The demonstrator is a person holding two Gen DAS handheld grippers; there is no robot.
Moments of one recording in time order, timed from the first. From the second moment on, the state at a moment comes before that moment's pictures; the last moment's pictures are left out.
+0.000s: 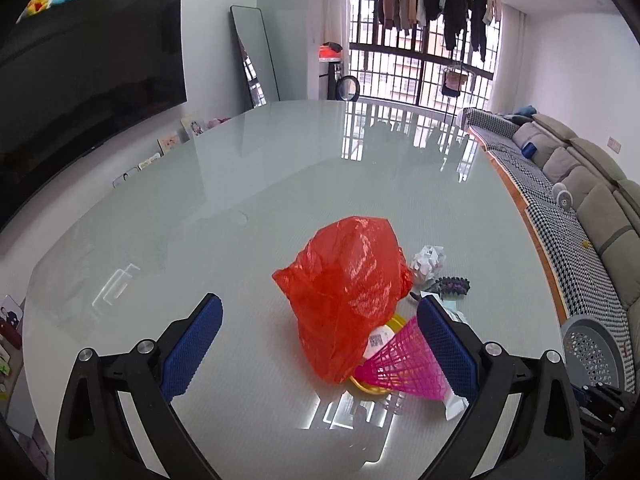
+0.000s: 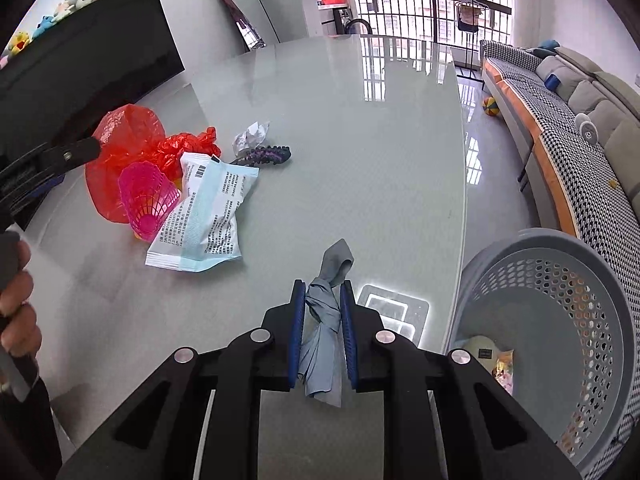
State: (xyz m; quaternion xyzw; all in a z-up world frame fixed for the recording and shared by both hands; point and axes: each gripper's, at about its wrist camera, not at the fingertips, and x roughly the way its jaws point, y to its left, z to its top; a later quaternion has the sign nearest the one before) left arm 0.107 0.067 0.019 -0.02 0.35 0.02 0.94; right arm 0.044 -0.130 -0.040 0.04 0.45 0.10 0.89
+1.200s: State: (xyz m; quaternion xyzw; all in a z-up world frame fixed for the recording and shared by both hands) left arm 0.093 0.030 0.063 -0.02 0.30 -0.05 0.95; right arm 0.023 -0.163 -0.024 0.07 0.43 0.06 0.90
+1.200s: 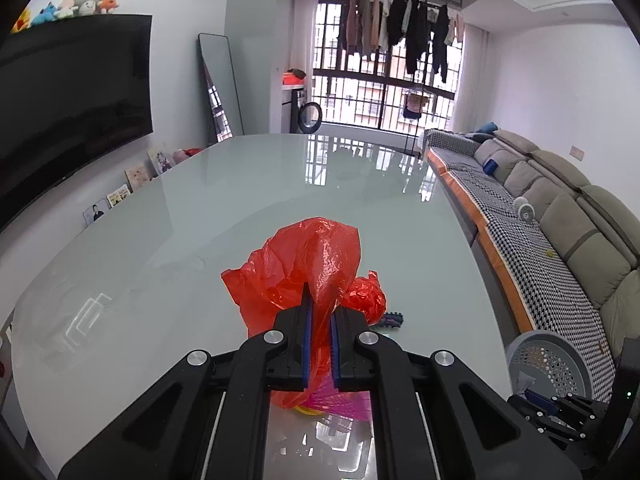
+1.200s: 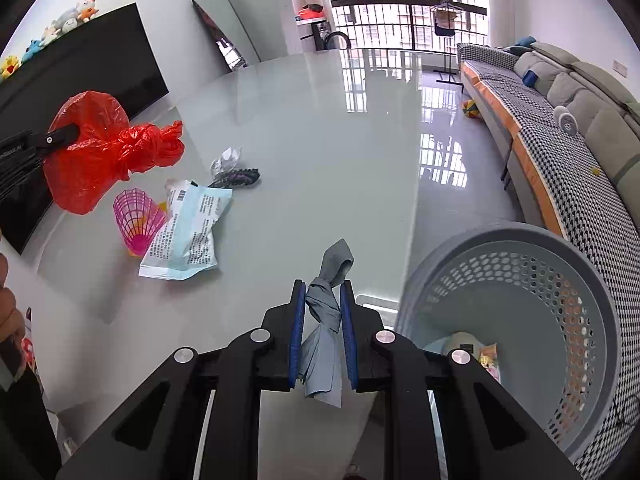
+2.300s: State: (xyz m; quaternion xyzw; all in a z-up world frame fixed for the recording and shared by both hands) left arm 0.025 -0.222 -0.001 0.07 0.38 -0.29 0.88; right arm -0.069 -0.342 -0.052 0.14 0.42 -0.09 0.89
